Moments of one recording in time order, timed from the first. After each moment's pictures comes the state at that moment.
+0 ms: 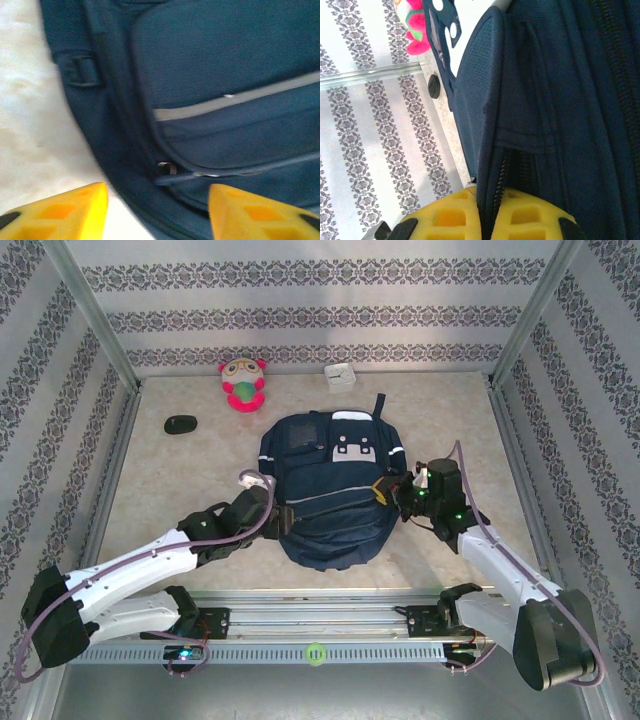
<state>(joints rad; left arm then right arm) -0.84 1.05 0.71 -0.46 -0.21 -0.64 0.24 1.04 0.51 -0.04 -0.59 1.32</state>
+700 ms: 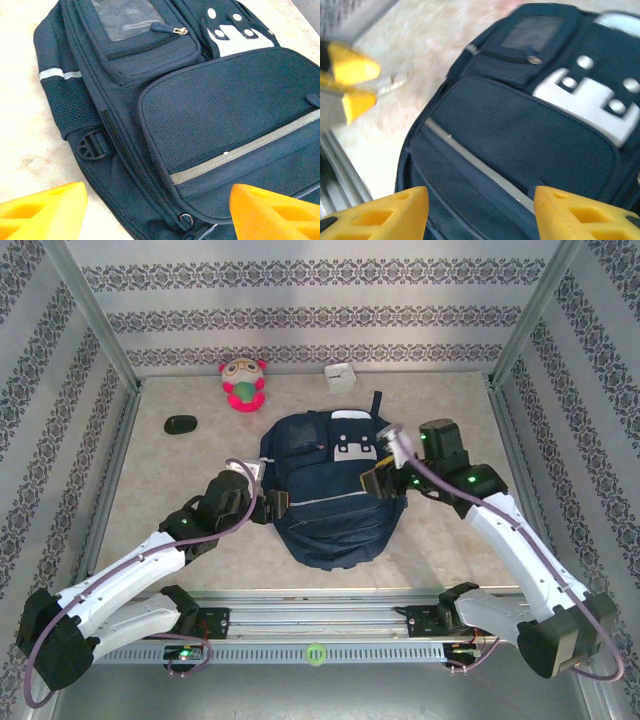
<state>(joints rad) -0.63 0.97 0.66 -0.31 -0.08 -0.44 0.41 1.10 1.05 -0.71 -0.47 -0.11</state>
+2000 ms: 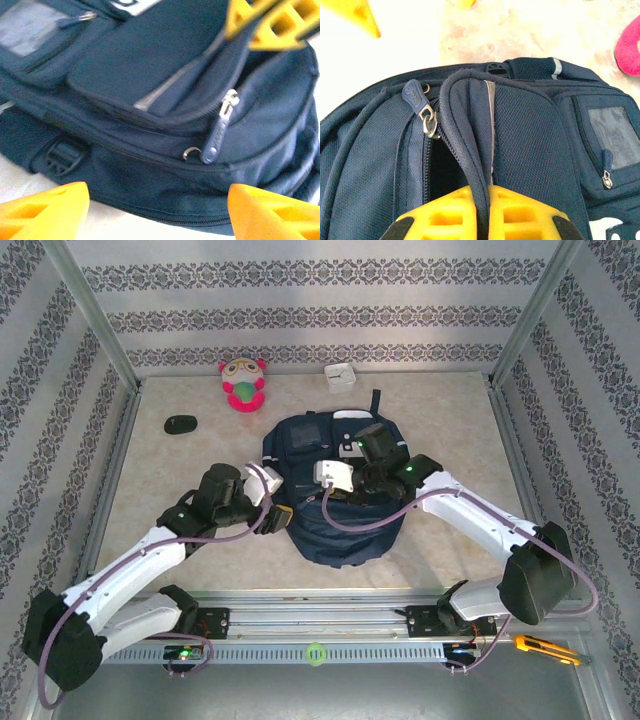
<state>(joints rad) -0.53 1.02 0.67 -0.30 0.33 0.09 0.62 1.39 1.08 -0.54 -0.42 -0.85</state>
